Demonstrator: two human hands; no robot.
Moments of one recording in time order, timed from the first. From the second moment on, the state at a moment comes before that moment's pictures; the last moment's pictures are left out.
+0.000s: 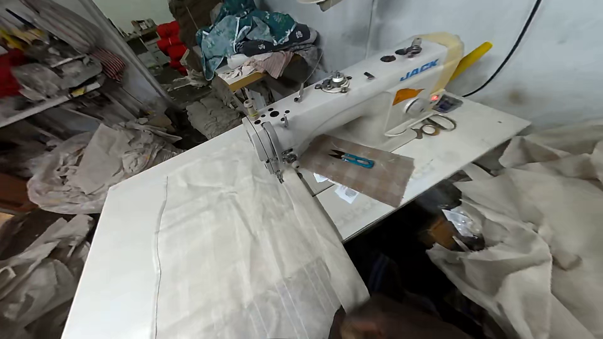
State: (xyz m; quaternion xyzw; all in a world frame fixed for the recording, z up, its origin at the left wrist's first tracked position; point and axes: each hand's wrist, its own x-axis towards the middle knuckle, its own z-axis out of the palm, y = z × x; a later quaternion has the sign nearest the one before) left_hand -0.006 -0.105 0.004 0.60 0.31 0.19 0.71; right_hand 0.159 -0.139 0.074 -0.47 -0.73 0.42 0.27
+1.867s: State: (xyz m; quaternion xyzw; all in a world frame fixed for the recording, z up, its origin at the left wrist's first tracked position) left_hand 0.008 -0.077 0.021 0.55 0.35 0.20 0.74; right_hand 0.172 -0.104 0.078 -0.50 -0.72 0.39 0.29
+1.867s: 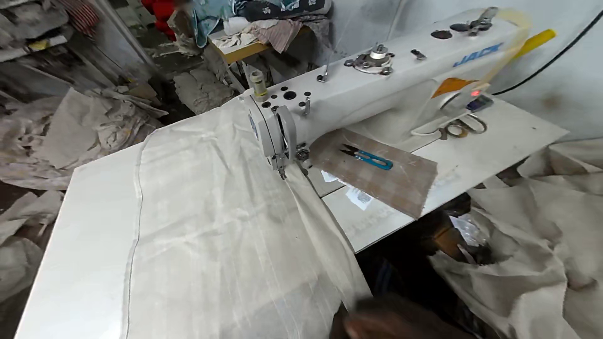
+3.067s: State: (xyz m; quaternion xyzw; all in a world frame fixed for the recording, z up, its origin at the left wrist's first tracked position) left_hand 0.007 -0.026 -0.006 0.86 0.27 0.33 0.28; right_hand 0.188 -0.043 0.052 -0.60 -0.50 0.33 0.53
